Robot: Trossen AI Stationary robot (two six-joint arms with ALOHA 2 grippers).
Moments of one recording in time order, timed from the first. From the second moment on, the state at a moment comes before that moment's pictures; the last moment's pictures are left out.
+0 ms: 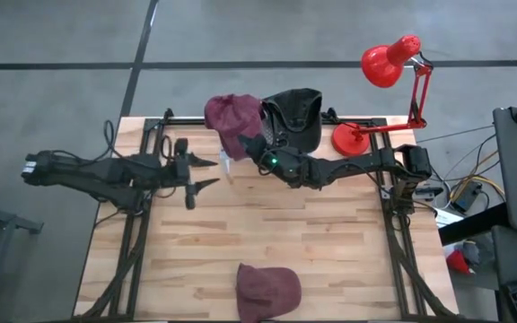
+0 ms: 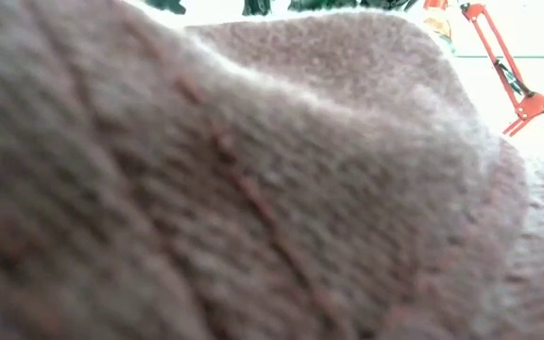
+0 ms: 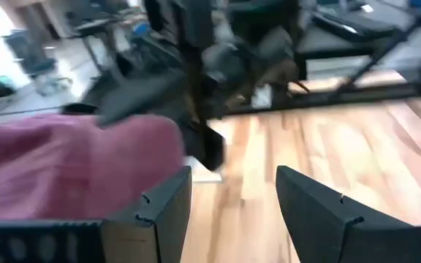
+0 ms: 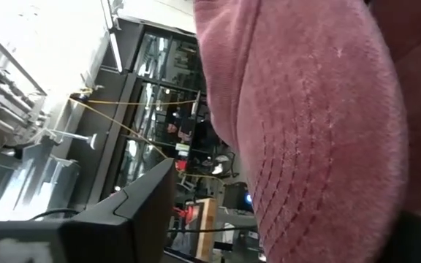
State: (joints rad) left arm -0.11 0.77 0.76 -0.16 -0.36 0.14; right arm -0.04 1.83 1.28 0.52 0.65 1.39
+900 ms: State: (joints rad) left arm 0.30 0.99 0.80 -0.17 -0.43 0.10; right arm -0.02 1.82 1.27 0.45 0.65 1.35
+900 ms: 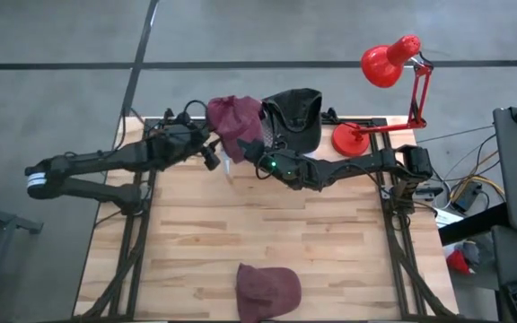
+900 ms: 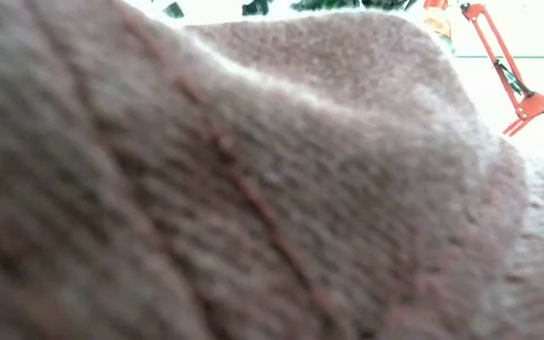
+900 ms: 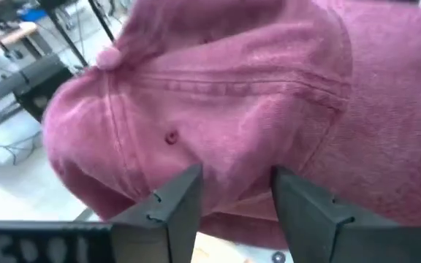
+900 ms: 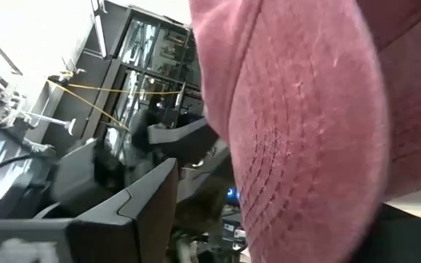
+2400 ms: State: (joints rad) left arm 0.39 1.06 0.85 -0.14 -0.36 0.06; right arm 0.01 1.65 1.28 -0.20 0.35 0.69
